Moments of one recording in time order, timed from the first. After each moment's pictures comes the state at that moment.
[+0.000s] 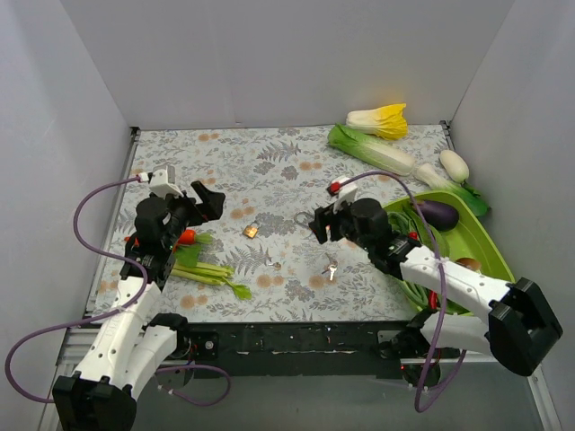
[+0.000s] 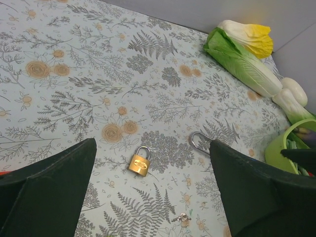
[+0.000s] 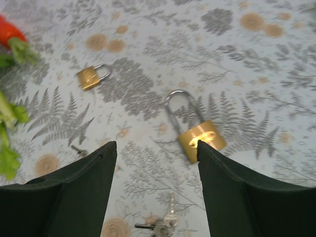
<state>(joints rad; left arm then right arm) -0.17 0.78 0.66 -0.07 0.10 -0.45 0.69 1.12 0.66 0.14 0.04 0.12</state>
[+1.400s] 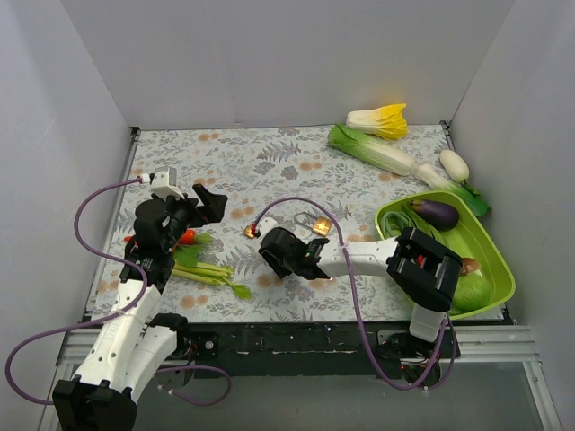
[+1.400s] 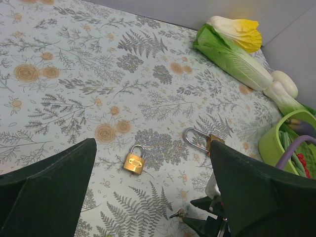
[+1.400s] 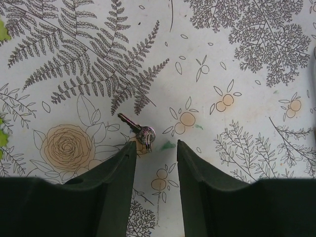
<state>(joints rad) -0.17 0.76 0.63 -0.05 0.16 -0.44 1.15 1.77 1.02 -0.13 0.28 0.21</state>
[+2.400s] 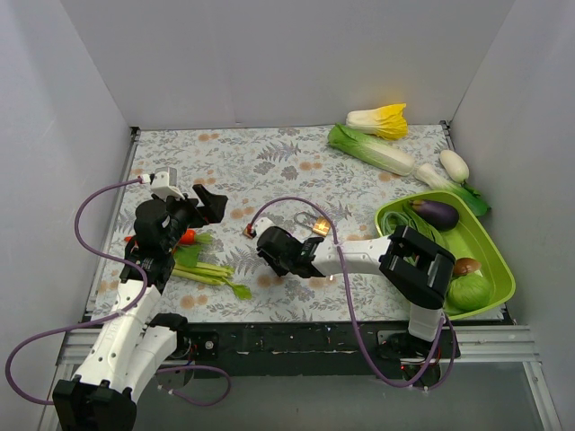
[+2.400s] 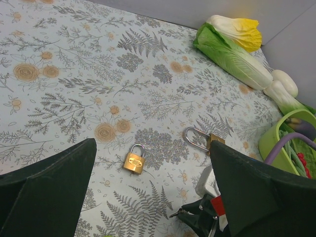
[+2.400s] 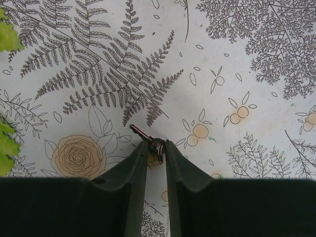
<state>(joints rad) -0.17 0.75 0.63 -0.05 0.16 -0.43 1.15 1.82 1.06 -0.14 0.24 0.21</state>
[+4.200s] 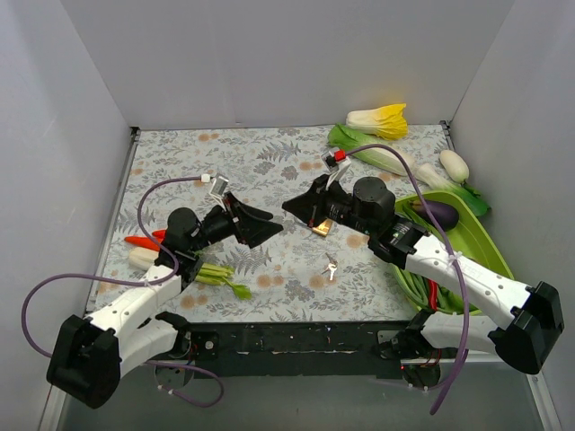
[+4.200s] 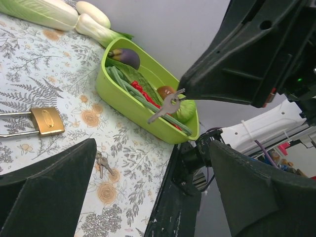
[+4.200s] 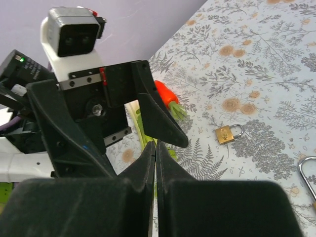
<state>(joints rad) -0.42 0.97 0.46 0.65 0.69 -0.79 0.85 1.15 0.95 0.11 -0.20 0.50</state>
